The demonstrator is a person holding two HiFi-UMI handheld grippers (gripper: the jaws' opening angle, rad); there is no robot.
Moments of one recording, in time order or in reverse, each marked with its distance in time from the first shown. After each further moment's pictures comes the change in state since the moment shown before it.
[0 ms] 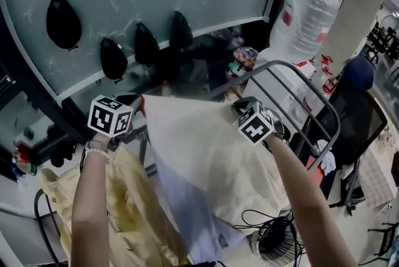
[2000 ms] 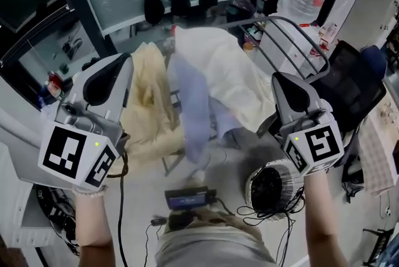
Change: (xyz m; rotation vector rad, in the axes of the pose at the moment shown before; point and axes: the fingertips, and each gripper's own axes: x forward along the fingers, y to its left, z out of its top) left arm -0.458 -0.354 0.080 0.157 -0.570 0.324; right arm -0.478 0.172 -0.007 0.189 -0.797 -0.117
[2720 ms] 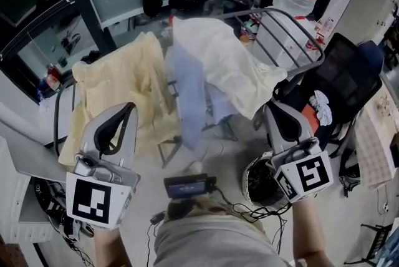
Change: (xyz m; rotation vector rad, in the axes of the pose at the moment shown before) left arm -0.088 -0.076 -0.054 0.020 0.178 0.027; right arm -0.080 0.063 -0.027 0.108 0.038 0.021
